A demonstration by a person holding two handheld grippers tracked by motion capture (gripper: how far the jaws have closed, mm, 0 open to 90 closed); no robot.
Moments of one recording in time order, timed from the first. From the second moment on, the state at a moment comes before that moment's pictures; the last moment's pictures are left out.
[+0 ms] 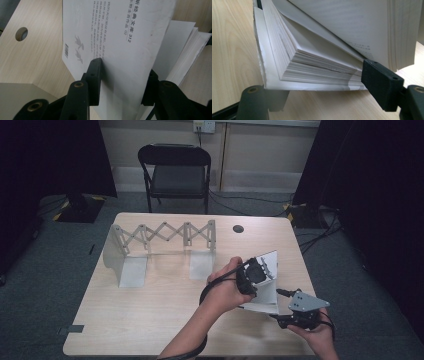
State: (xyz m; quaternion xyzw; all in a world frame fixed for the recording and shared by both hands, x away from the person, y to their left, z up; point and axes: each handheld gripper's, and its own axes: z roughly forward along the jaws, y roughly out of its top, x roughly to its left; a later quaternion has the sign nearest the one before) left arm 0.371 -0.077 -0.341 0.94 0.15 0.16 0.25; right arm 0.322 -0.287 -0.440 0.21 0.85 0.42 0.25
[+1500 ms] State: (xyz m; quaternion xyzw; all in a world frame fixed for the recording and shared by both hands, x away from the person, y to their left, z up) left arm 0.380 -0.085 -0.313 0.94 0.12 0.15 0.29; right arm 0.332 -0.288 -0.375 0.13 0.89 0.37 0.23
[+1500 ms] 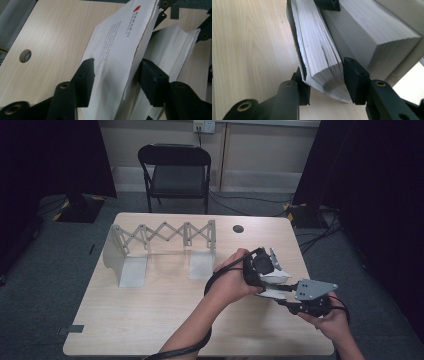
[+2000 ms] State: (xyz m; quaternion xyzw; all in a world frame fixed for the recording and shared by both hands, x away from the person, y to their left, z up) left arm 0.385 -0.051 -0.296 0.92 0.16 0.12 0.34; right arm 0.347 -0.294 -0.365 0.14 0.89 0.37 0.21
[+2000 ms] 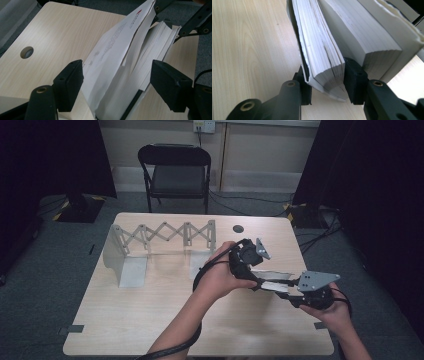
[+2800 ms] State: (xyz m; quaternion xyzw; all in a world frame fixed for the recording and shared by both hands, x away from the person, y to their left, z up) left arm 0.384 0.001 -0.329 0.91 0.20 0.09 0.35; right arm 0.363 -0.286 -0.348 0.17 0.90 0.35 0.20
